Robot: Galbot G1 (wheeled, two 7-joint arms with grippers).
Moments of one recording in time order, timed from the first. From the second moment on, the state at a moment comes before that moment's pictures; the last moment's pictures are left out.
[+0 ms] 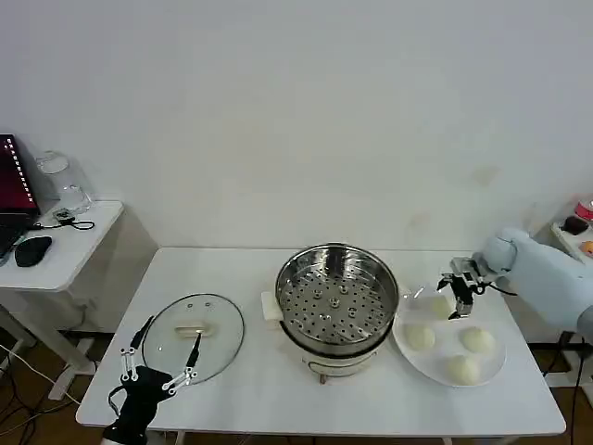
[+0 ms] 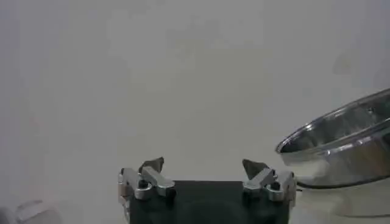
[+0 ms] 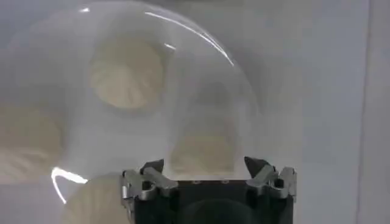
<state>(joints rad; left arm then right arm) 1.74 -1.37 -0.74 -2.08 0.17 -0.47 0.14 0.11 0.85 -1.00 0.69 0.01 0.16 -1.02</state>
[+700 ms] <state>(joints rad) 1.74 -1.38 -0.75 -2.08 0.17 -0.47 0.13 0.10 0.89 -0.98 0.62 -0.02 0.17 -1.03</state>
